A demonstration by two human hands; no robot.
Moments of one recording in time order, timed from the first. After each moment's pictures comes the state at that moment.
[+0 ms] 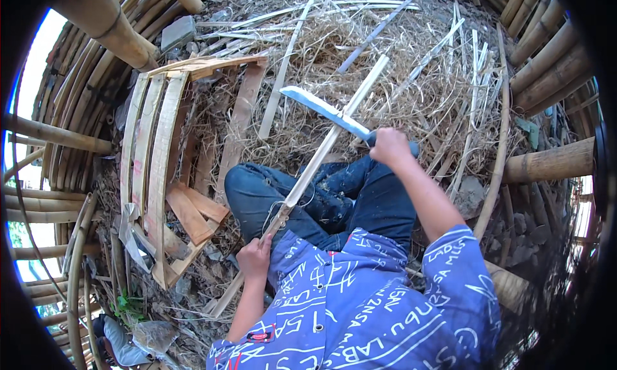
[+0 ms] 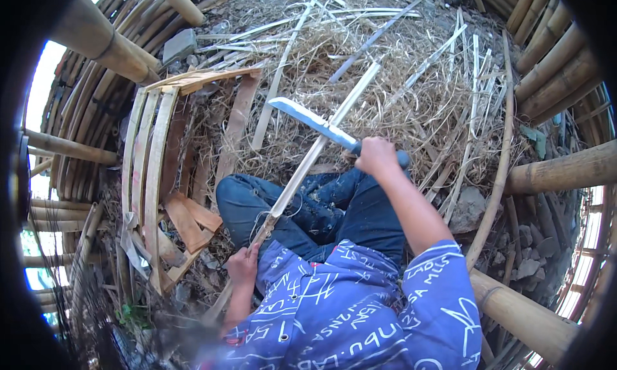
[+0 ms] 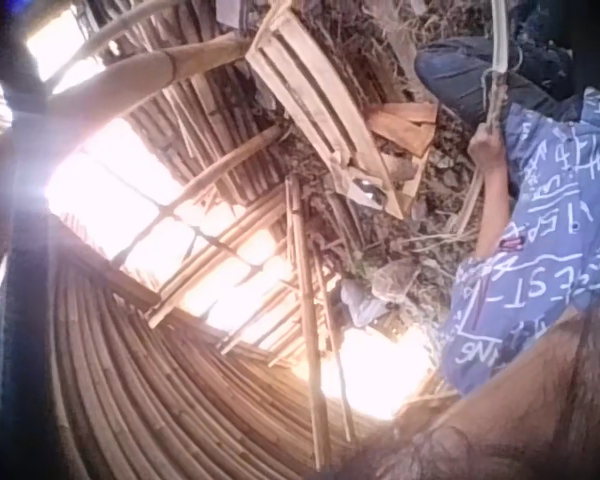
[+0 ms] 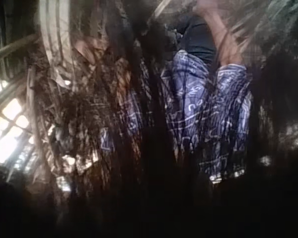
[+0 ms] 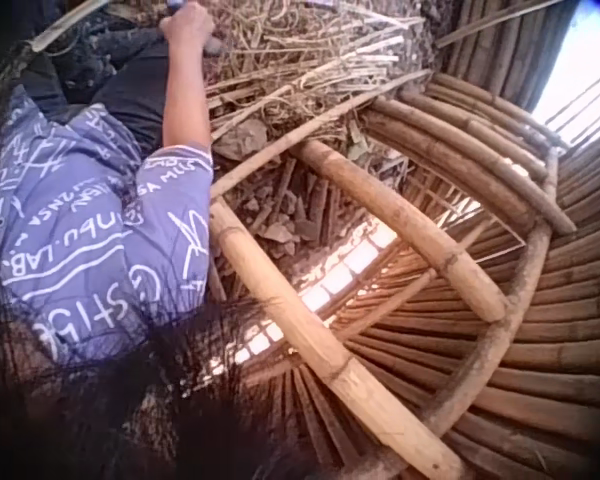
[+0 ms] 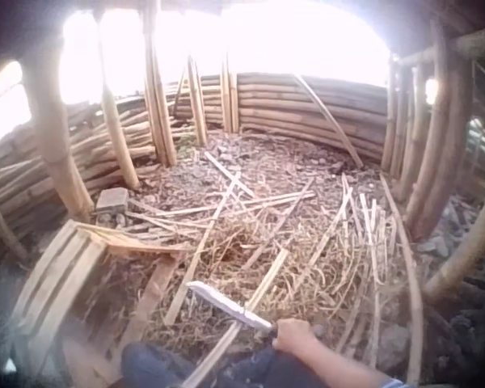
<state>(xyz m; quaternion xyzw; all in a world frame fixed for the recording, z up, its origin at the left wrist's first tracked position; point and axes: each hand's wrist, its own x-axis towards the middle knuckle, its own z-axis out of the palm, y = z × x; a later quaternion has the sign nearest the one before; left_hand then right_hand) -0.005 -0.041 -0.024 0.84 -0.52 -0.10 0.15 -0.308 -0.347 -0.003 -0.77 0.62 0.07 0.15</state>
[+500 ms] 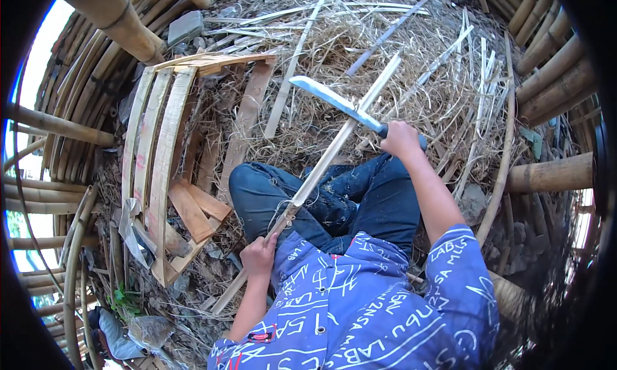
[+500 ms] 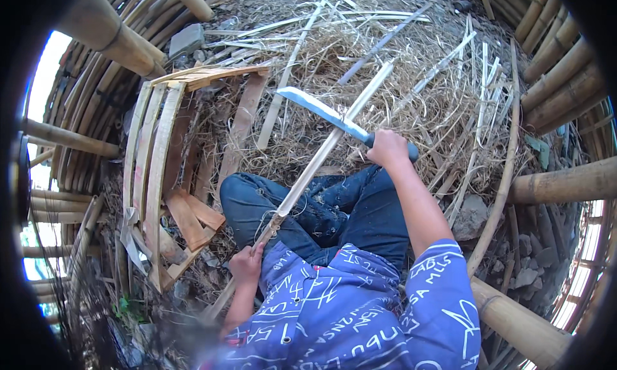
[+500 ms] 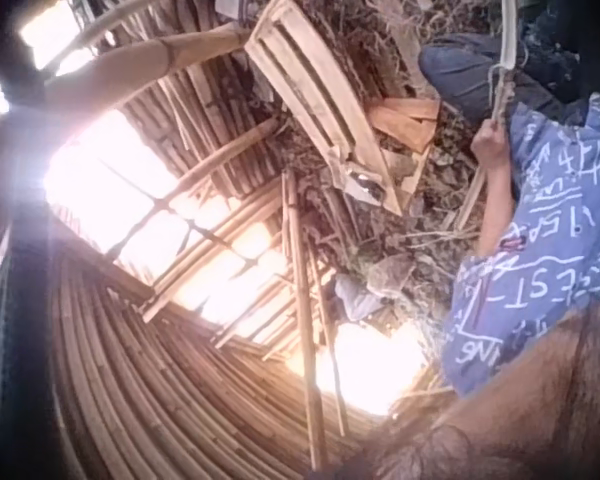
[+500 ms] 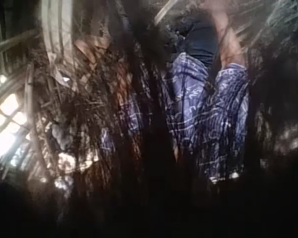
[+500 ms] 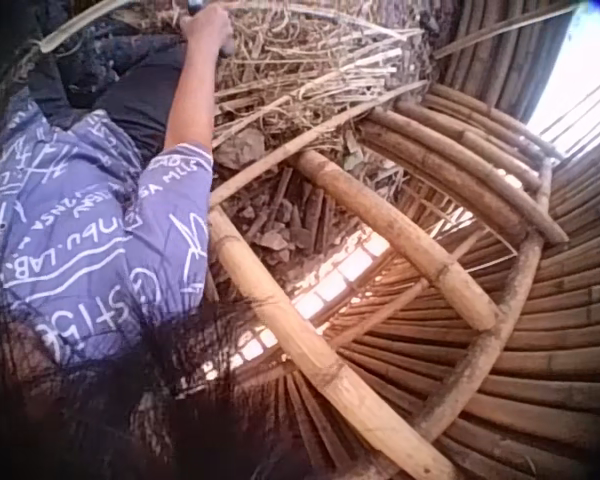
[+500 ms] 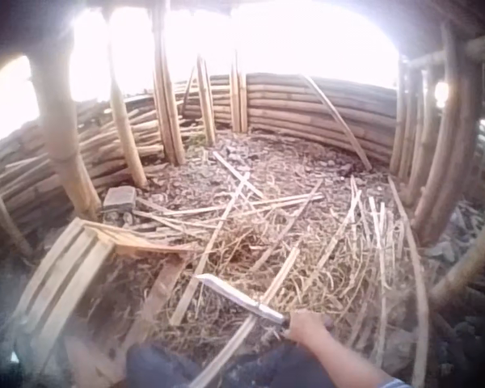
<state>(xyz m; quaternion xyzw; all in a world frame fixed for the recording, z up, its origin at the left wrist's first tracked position) -0.012 -0.042 -0.022 0.83 -0.52 -0.09 0.16 -0.316 -0.375 0.002 -0.75 0.64 0.04 0.14</state>
